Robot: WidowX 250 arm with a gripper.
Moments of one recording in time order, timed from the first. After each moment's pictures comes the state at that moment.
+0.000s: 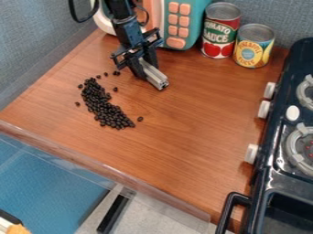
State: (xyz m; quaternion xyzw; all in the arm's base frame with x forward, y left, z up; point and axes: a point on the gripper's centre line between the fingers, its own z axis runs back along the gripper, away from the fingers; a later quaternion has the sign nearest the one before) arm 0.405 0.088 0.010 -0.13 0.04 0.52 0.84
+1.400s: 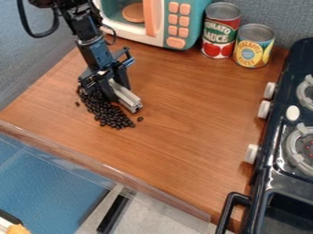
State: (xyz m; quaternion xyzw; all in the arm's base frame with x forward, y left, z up) arm 0.333 0.103 0.008 -0.12 0.05 0.56 0.82
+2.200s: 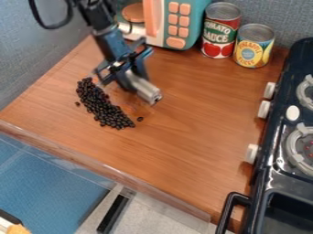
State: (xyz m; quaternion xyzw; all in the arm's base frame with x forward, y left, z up) arm 0.352 0.058 0.039 -0.18 0.05 0.52 0.83
